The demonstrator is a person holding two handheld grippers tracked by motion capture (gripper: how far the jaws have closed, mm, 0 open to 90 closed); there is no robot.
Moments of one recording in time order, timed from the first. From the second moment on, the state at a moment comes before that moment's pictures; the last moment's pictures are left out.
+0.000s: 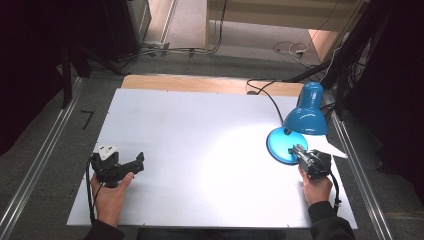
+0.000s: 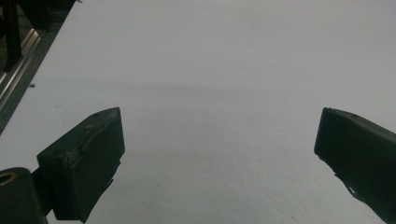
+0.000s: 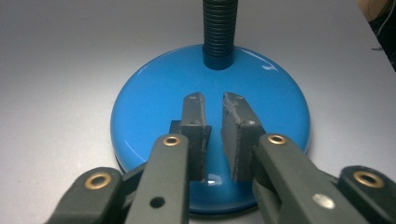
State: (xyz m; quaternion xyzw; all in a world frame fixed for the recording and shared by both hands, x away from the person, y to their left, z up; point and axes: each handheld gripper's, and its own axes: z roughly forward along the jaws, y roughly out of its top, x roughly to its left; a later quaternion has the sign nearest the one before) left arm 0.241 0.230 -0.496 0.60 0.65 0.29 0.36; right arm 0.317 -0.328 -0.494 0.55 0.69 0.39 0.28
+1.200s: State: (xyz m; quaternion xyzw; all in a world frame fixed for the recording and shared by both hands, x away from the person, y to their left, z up) left arm 0.242 0.229 -0.497 0.60 0.65 0.28 0.37; right arm 0.319 -0.321 -0.502 0.53 0.70 0.39 0.28
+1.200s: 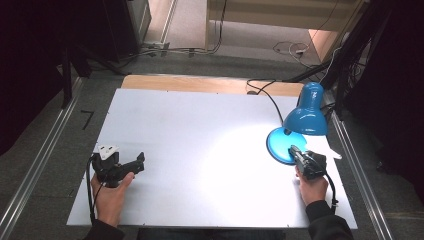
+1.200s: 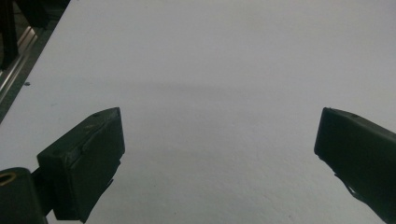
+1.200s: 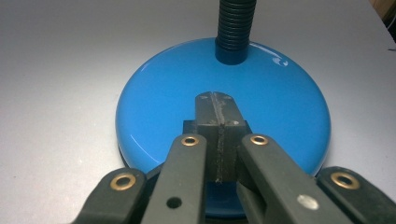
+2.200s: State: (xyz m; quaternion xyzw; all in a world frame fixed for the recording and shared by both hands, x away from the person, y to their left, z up) left arm 0.242 0.230 -0.496 0.60 0.65 0.28 0.37; right arm 0.322 -0.323 -0.501 0.53 0.69 0.40 0.28
